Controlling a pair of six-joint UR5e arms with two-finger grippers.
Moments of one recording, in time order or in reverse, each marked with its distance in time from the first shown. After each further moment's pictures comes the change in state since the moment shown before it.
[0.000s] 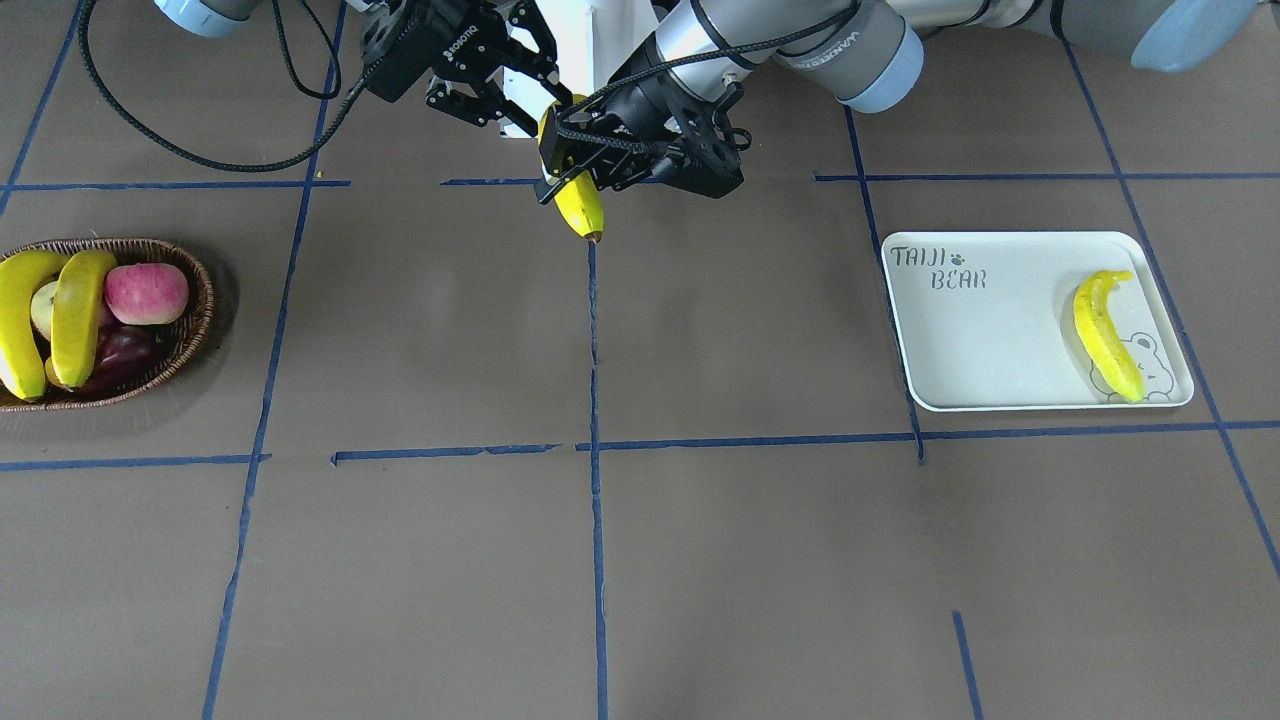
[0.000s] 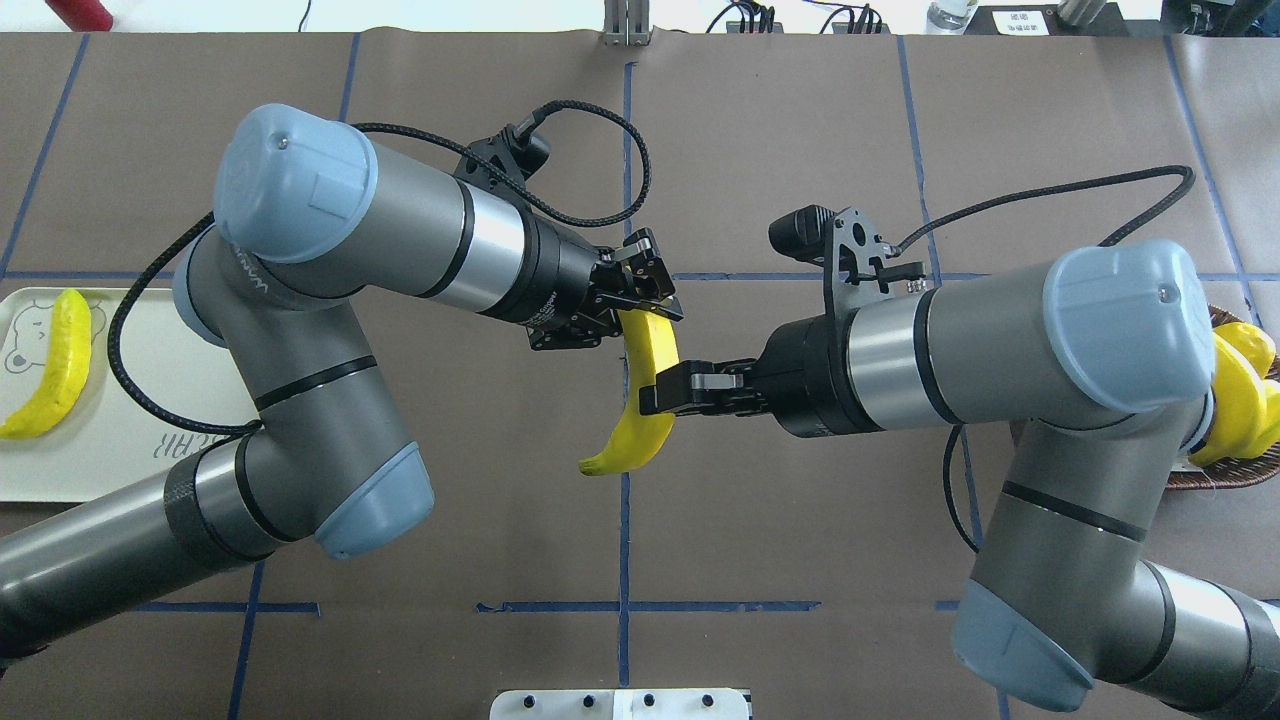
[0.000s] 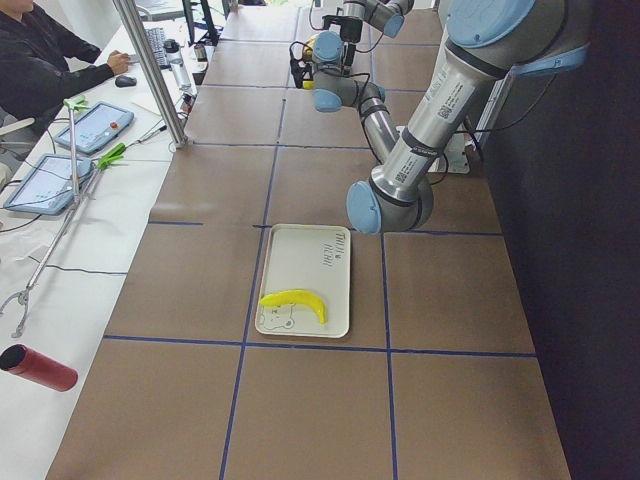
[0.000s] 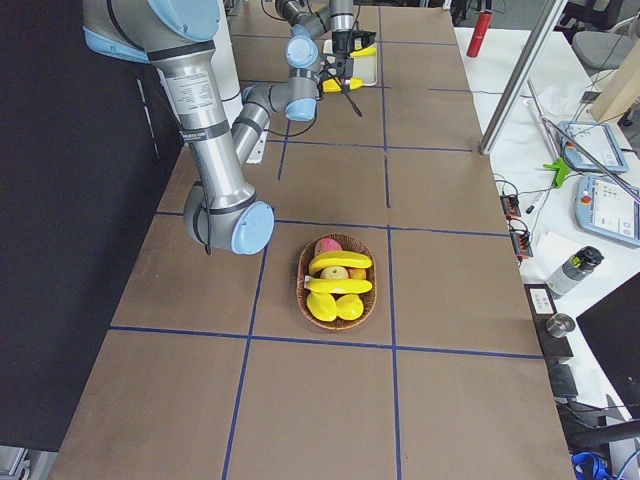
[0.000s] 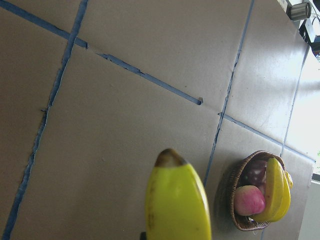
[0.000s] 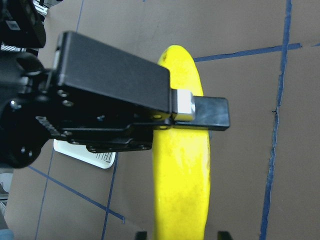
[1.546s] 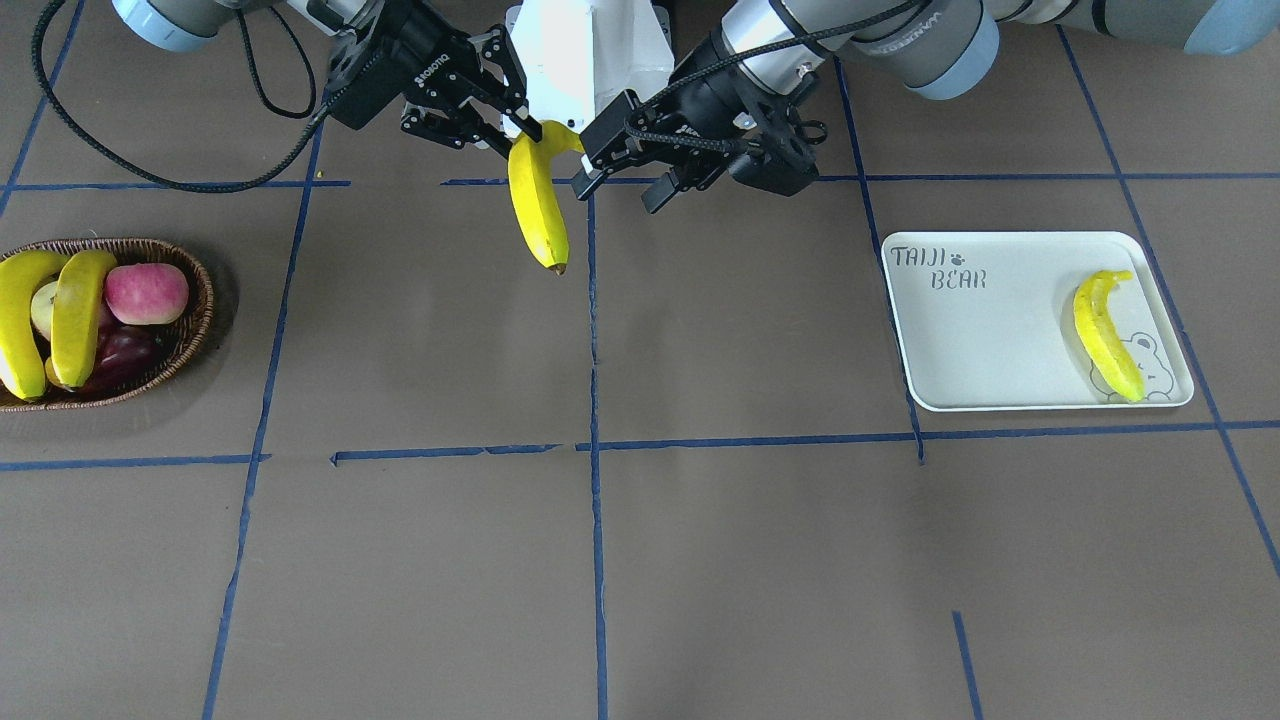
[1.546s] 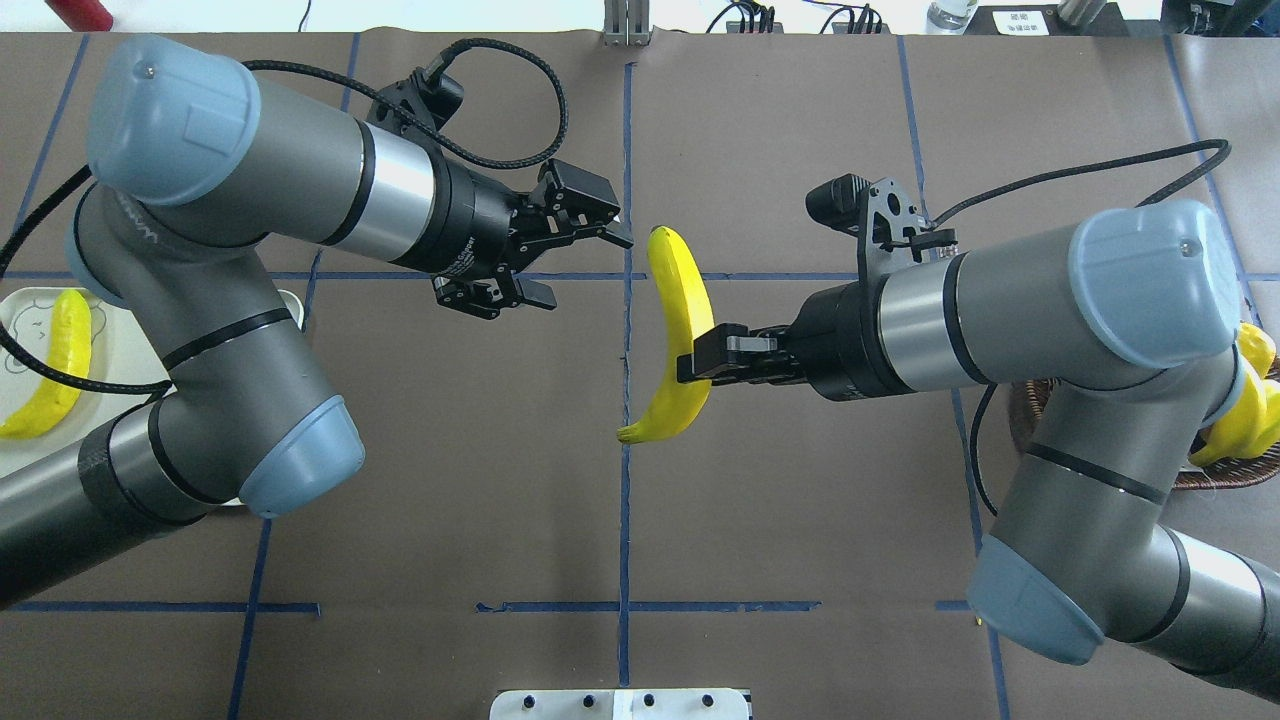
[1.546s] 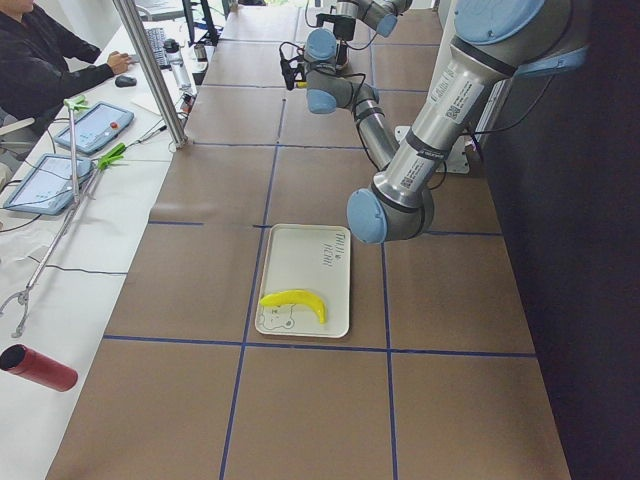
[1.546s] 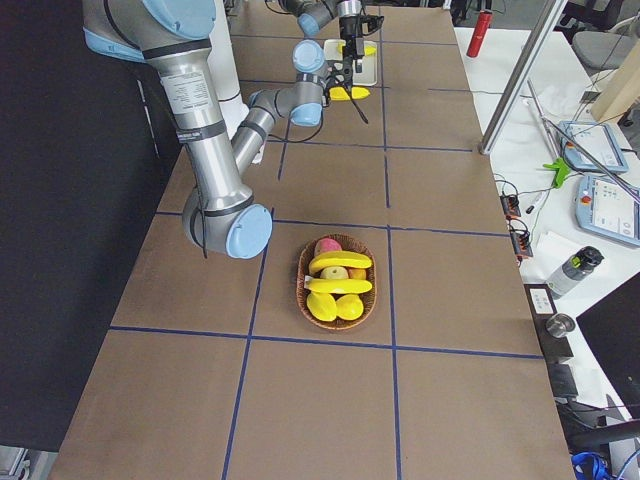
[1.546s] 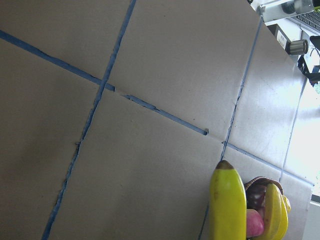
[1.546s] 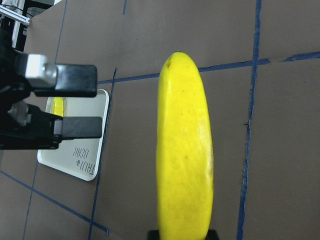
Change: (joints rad) left arm -0.078 0.042 -0.046 0.033 -0.036 -0.009; right arm 0.045 -0.022 -0.015 0.000 0.032 0.002
